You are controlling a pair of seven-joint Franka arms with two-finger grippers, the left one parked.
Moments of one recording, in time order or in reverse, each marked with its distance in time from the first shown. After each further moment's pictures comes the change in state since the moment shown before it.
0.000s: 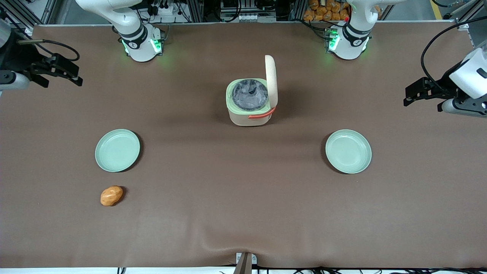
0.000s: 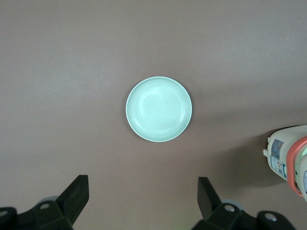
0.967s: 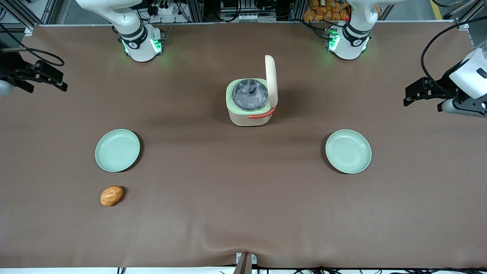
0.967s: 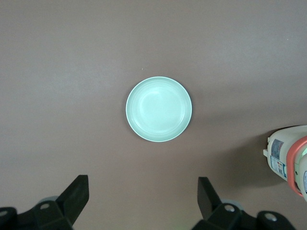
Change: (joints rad) arm -0.028 -0.027 -0.039 -0.079 -0.028 0.061 -0.086
